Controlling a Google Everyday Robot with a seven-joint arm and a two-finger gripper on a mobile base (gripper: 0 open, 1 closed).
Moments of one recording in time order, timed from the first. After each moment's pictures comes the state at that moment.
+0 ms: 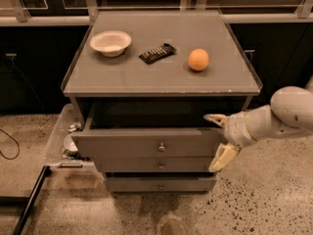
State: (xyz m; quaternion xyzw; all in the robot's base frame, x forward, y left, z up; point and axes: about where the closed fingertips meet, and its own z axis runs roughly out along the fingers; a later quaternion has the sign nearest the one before) arm 0.527 -0.189 0.688 -0.64 0.67 0.14 0.33
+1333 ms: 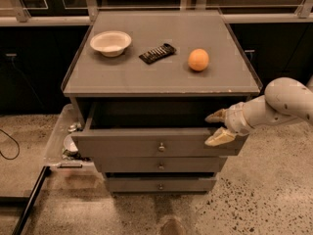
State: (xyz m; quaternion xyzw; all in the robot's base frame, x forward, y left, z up) arm 0.585 -0.214 0.669 -0.63 0.70 0.12 0.32
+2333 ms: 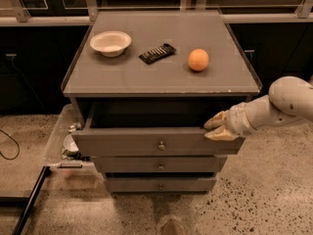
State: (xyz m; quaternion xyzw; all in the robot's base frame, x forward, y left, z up) arm 0.563 -0.207 0.684 -0.64 0.69 0.13 0.32
